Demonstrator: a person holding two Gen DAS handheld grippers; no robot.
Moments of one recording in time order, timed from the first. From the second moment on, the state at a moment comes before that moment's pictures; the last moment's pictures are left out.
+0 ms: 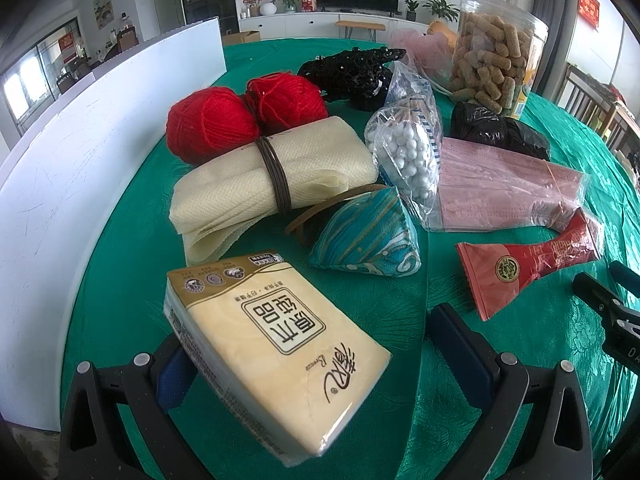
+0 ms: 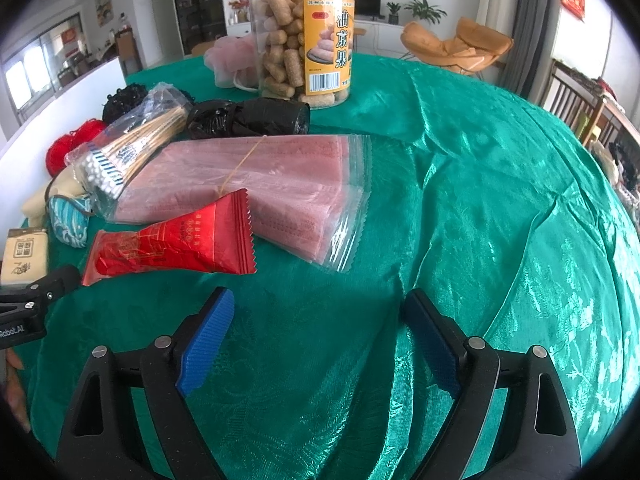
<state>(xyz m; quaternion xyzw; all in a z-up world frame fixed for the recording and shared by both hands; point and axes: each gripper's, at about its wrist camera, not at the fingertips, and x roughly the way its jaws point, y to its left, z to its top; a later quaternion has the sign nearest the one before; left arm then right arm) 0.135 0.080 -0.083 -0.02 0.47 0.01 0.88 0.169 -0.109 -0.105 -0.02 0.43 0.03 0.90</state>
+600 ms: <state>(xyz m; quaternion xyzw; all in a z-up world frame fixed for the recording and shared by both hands) 0.168 0.089 -0.085 -0.02 0.47 0.01 0.88 0.170 -0.109 -0.105 -0.02 0.43 0.03 0.90</state>
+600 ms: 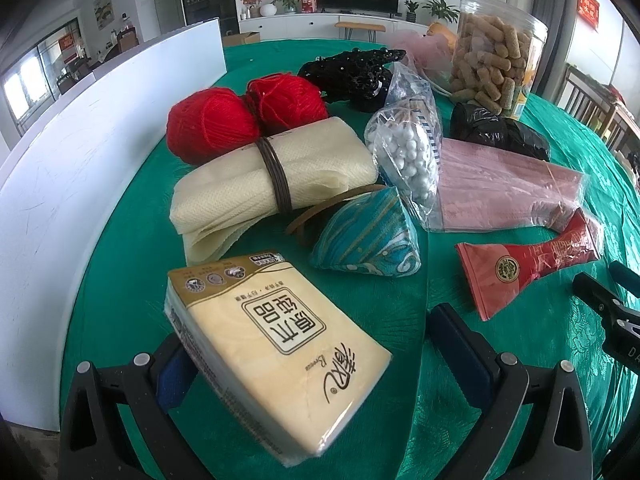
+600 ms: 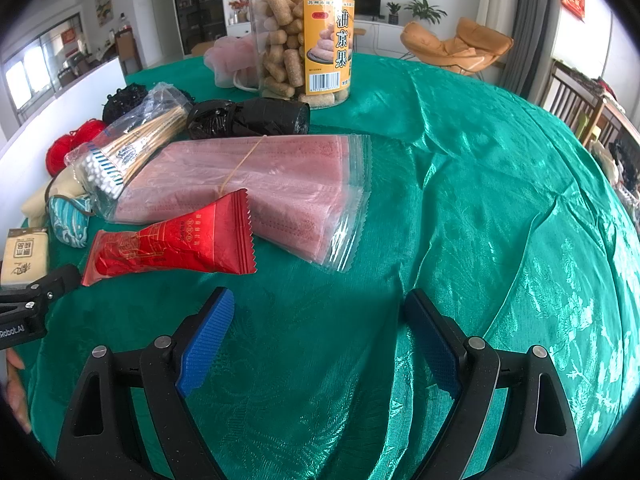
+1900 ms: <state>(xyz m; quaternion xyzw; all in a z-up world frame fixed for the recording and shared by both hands) 0.170 0.089 -0.086 -0.02 0.47 0.01 0.88 0.170 -0.109 -0.105 -0.02 0.43 0.03 0.90</state>
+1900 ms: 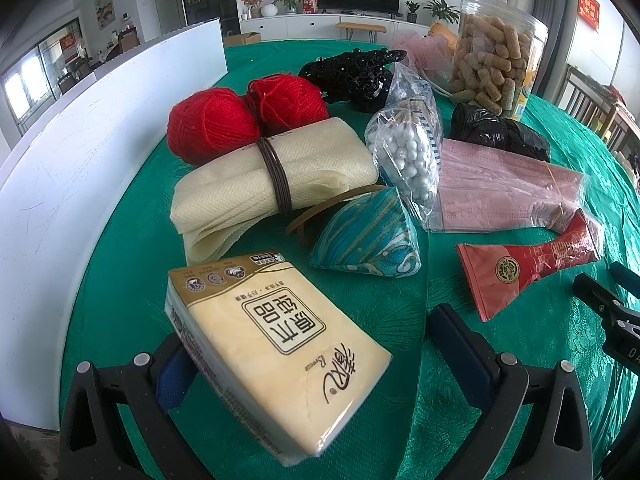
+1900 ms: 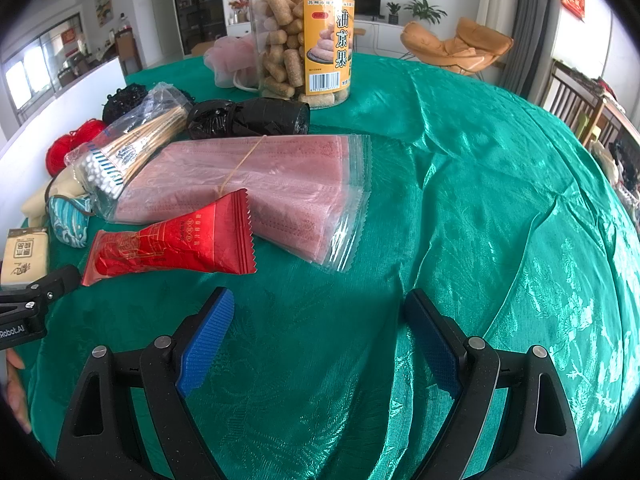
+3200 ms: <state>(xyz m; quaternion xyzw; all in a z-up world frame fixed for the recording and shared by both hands) 0.173 0.090 -0.085 -0.02 0.49 -0.01 0.87 0.170 -0.109 -0.105 -0.02 0.43 0.03 0.90</state>
